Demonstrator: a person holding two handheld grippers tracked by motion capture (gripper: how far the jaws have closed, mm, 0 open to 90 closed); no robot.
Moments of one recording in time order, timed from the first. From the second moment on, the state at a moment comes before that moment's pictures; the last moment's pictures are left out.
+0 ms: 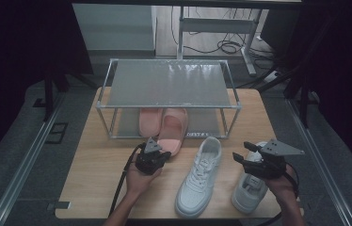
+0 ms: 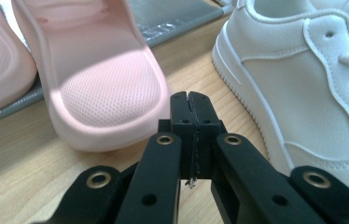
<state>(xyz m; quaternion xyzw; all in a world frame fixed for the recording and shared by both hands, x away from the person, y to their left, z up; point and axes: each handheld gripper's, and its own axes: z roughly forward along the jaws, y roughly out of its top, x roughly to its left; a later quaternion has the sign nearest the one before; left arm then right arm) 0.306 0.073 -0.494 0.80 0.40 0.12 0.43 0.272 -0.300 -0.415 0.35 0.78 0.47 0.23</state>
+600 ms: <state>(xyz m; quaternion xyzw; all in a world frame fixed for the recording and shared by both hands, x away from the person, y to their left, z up) 0.325 0.070 -0.506 0.83 0.39 0.13 0.38 0.273 -0.300 -0.416 0.35 0.78 0.47 0.23</state>
